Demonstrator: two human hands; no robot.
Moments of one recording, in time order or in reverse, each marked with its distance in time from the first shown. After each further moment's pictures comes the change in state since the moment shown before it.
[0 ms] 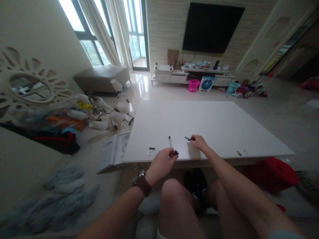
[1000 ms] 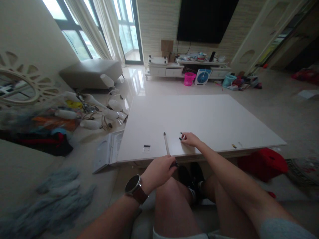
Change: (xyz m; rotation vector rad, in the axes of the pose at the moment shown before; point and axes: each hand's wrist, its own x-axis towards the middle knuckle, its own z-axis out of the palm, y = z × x) left_hand -0.013 -0.002 0.012 0.382 -0.296 0.248; right_hand 0.001 0.005 0.018 -0.009 -0.218 -0.079
